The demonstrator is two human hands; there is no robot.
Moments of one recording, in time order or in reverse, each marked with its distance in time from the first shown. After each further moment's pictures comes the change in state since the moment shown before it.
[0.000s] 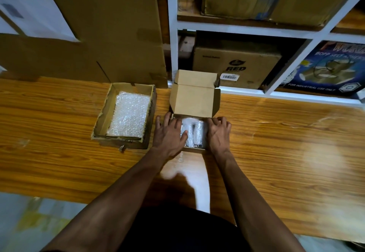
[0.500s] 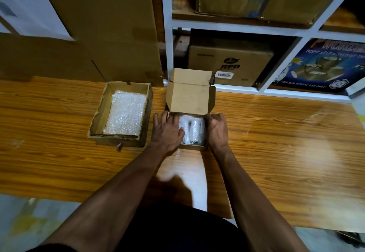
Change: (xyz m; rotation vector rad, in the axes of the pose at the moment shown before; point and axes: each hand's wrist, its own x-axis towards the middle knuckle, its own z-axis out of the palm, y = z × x) left_hand 0.004 0.003 0.002 -0.044 -0.023 0.005; right_hand 0.000 0.008 -0.002 0.184 0.130 0.034
